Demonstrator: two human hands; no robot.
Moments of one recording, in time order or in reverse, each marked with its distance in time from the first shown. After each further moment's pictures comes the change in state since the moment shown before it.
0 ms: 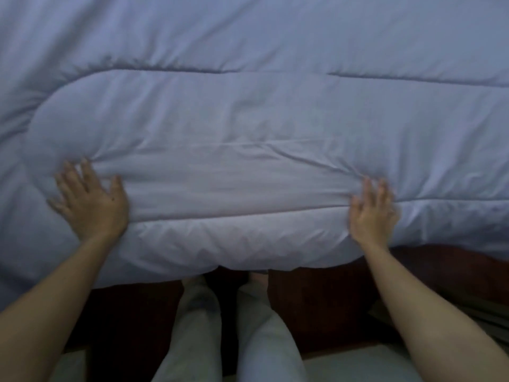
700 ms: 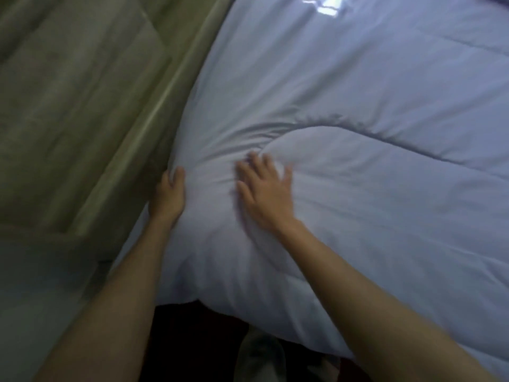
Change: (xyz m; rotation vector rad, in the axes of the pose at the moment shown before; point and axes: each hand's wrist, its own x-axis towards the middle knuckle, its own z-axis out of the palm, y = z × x) left_hand 0.153 -0.201 -0.034 -0.545 -0.174 -0.424; right_hand -0.125 -0.563 0.031 0.104 -0.222 -1.050
